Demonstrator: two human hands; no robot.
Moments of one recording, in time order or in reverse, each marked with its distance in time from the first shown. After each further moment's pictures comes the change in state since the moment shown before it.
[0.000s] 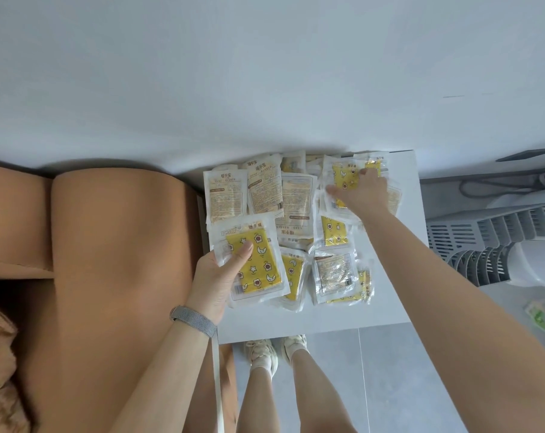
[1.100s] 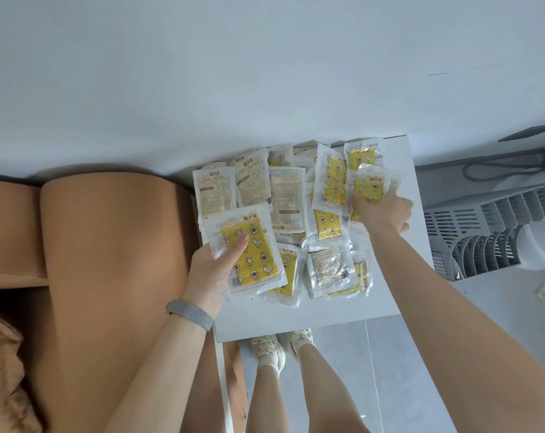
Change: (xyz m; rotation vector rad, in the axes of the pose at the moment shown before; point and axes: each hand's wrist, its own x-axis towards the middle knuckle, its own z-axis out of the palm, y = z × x) left_hand 0.001 0.008 0.016 0.001 0.022 -0.009; right_hand -0.006 0.060 0.002 0.096 0.201 0.220
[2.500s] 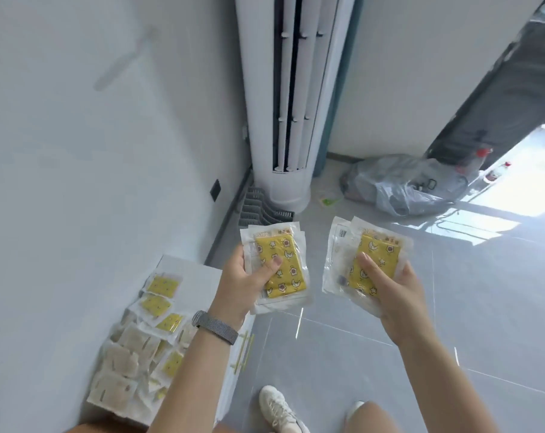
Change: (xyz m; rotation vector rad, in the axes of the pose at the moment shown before) left_hand -0.364 0.030 0.243 0.830 -1.081 0.239; right_hand -0.437 0.291 -0.318 1.642 0.645 0.169
